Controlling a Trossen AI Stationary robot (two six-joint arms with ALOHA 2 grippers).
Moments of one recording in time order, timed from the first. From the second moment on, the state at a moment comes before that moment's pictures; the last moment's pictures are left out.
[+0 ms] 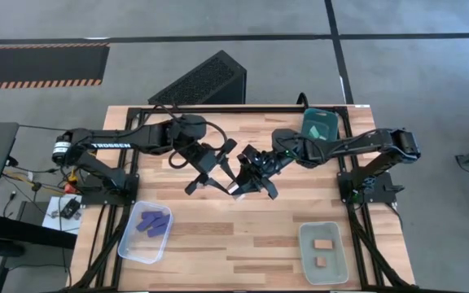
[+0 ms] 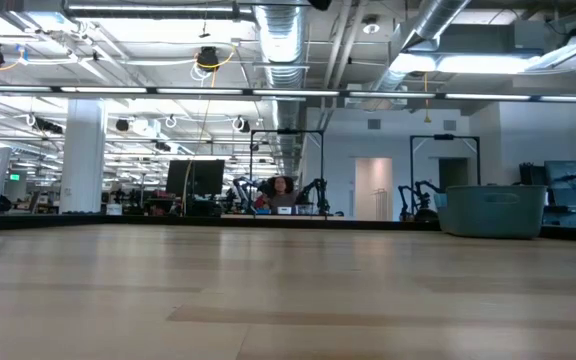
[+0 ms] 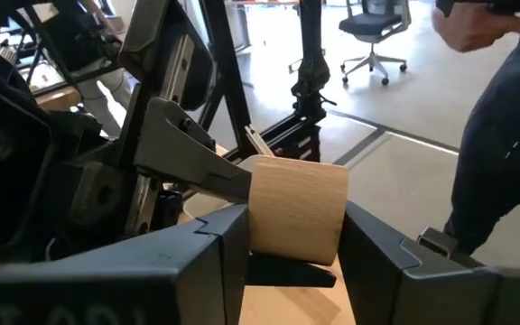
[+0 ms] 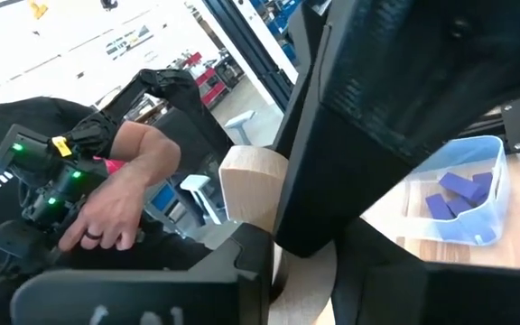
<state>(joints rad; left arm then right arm) 0.05 1.44 1.37 -0.26 0.71 0.42 0.01 1.52 1.19 0.29 -0.58 0.60</state>
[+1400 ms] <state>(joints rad) 0.05 1.57 1.37 -0.11 0.52 0.40 -0.04 1.13 1.19 -0.61 -0.24 0.39</state>
